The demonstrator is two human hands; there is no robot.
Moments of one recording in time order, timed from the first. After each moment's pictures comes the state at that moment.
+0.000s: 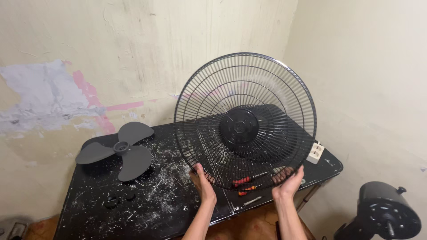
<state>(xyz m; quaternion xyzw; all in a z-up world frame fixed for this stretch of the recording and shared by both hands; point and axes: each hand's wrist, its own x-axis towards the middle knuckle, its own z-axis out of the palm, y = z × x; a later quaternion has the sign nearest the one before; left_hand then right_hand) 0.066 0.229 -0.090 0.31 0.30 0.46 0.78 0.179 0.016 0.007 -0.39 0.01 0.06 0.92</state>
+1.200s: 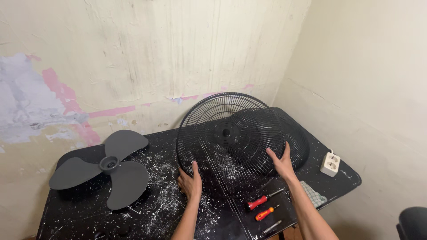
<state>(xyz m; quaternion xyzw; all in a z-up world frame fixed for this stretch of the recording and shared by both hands) 0.119 0.390 -0.127 0.64 0.50 0.24 0.52 0.329 0.127 -0.026 -0.81 -0.22 -0.07 0.54</state>
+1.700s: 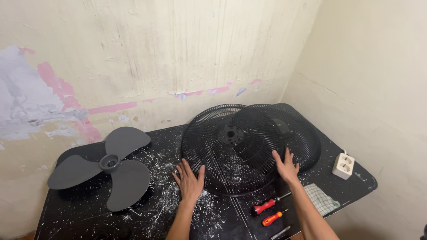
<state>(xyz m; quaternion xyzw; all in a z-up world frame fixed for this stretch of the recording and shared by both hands) 0.112 0.419 -0.150 0.85 0.36 0.24 0.30 0.373 0.138 -0.094 -0.92 -0.14 -0.01 0.36</state>
